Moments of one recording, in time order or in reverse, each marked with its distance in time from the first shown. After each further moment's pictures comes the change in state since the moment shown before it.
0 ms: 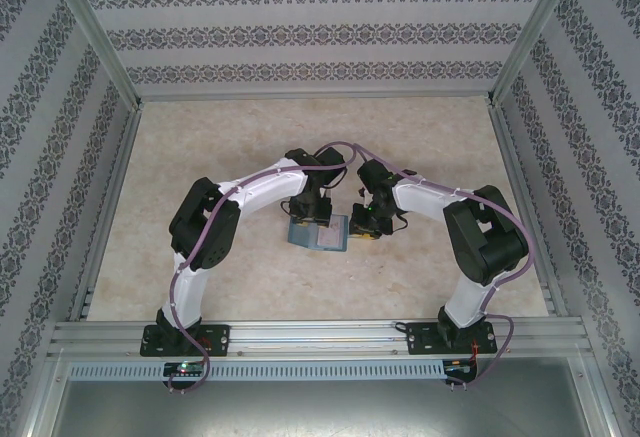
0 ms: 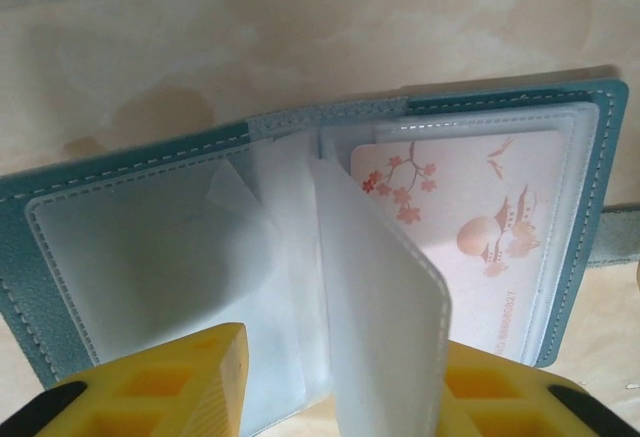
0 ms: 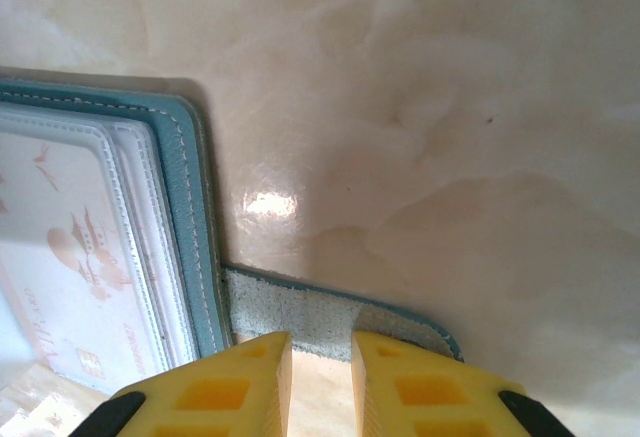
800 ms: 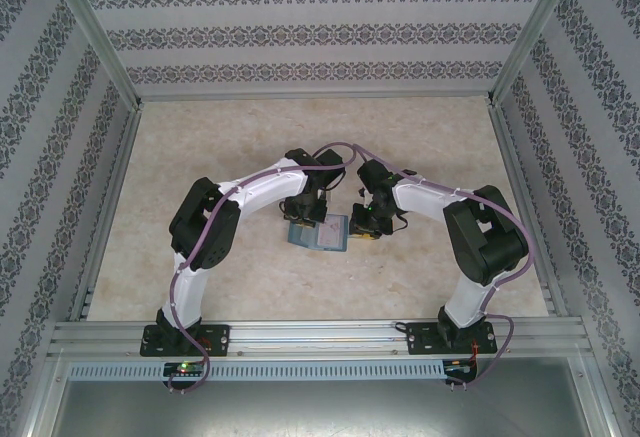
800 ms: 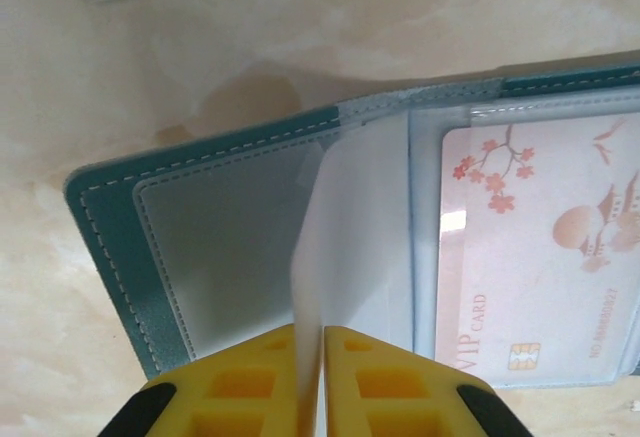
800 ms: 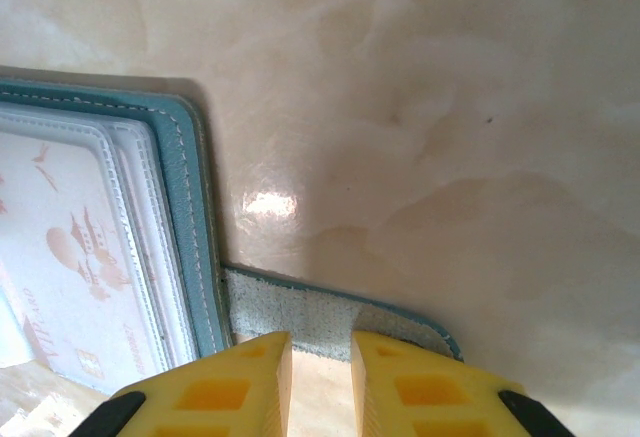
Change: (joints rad) left arm 0.000 0.002 0.000 -0.060 -0.085 0.049; right arm 0.000 0.001 0.000 0.000 0.000 0.000
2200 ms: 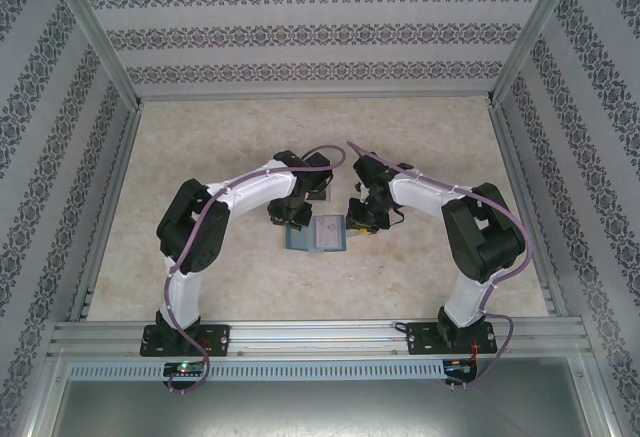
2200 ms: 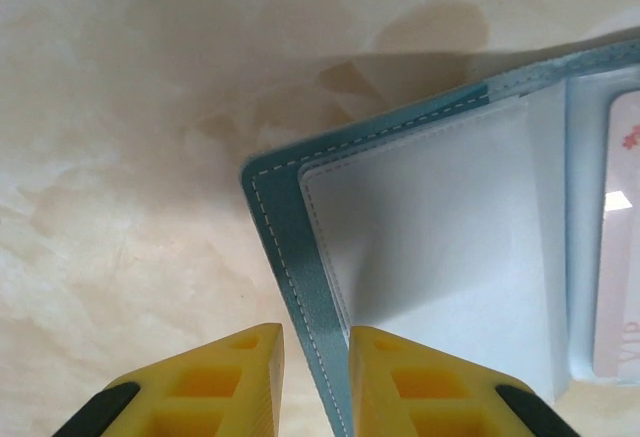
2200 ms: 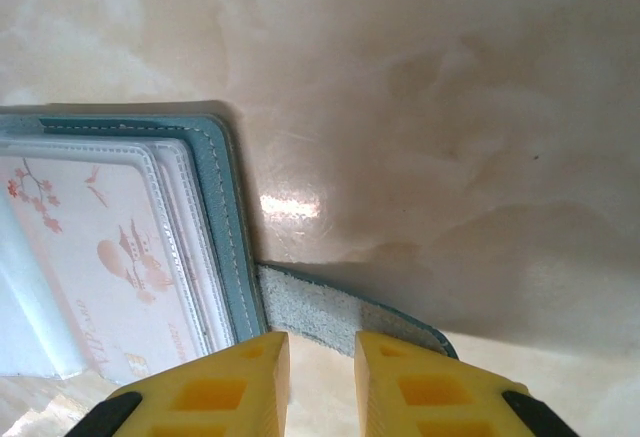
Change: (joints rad) left arm 0.036 -0.085 -0.109 -0.025 -0.084 0.052; right arm 0.010 0.021 0.078 -0.054 0.001 -0.004
